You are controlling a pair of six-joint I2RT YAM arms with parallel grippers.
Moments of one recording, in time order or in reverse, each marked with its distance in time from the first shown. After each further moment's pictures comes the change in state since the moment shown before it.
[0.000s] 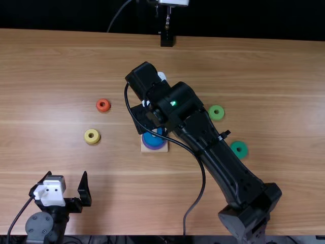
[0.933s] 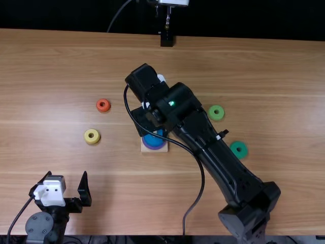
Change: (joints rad) left arm 0.000 0.000 0.000 0.000 0.001 0.000; right arm -0.005 0.000 -0.029 -0.003 0.000 -0.022
